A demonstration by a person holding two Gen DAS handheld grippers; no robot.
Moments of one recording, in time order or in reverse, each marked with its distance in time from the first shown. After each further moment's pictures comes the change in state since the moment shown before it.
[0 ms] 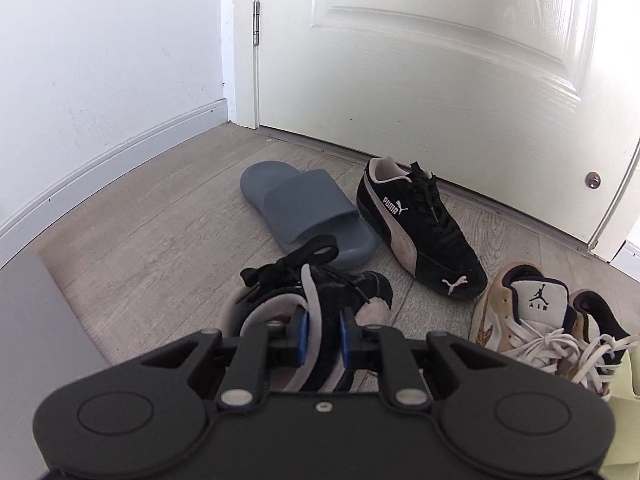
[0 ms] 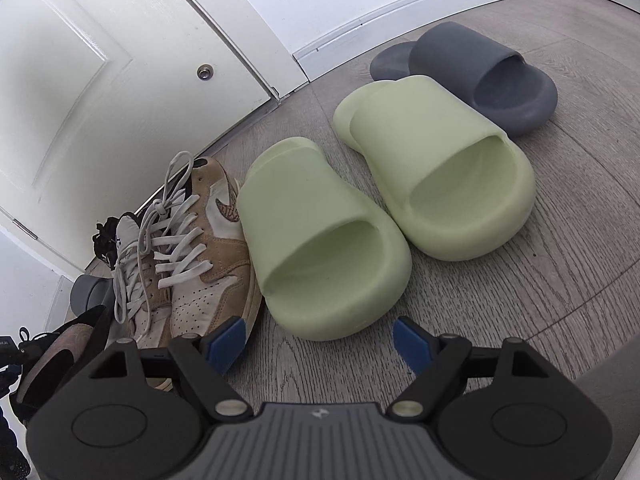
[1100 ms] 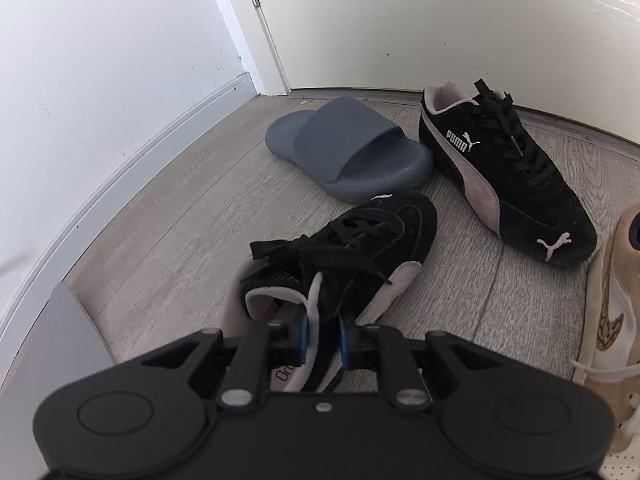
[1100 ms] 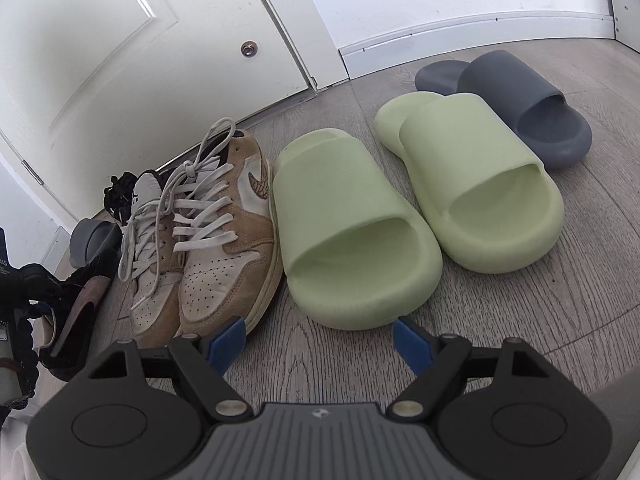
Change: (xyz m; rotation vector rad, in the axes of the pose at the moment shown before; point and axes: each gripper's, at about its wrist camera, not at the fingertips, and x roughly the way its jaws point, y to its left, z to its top) left arm 0.098 -0.024 -0.009 0.209 0.097 0.265; right arm -0.006 0.028 -0.012 -0.170 -0.004 -0.033
